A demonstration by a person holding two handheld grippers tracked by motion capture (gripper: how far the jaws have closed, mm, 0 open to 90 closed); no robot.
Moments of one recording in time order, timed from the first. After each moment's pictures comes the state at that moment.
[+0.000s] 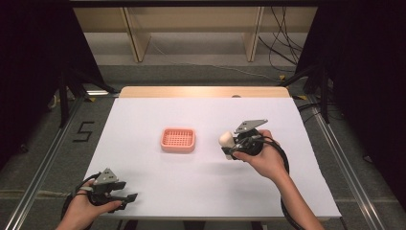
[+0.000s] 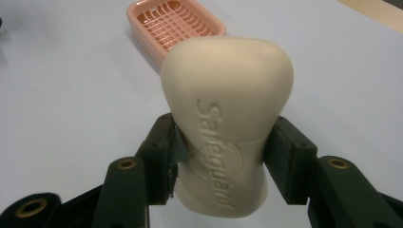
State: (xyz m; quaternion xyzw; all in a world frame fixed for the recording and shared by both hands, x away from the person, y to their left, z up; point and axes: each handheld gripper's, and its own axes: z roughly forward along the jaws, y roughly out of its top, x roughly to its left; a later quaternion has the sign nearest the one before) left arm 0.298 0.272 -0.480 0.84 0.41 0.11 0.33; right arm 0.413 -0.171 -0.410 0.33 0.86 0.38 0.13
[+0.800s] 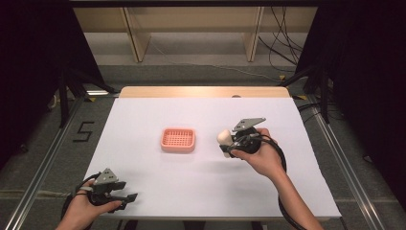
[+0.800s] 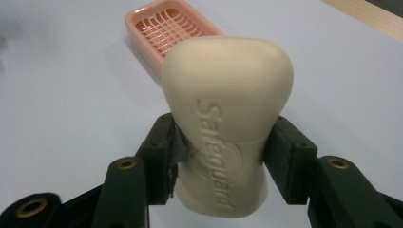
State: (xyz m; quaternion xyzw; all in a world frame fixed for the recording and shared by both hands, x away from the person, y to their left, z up) left arm 0.298 0.272 -0.480 0.84 0.41 0.11 0.34; right arm 0.419 -0.168 -0.407 0.31 0.86 0.38 0.12
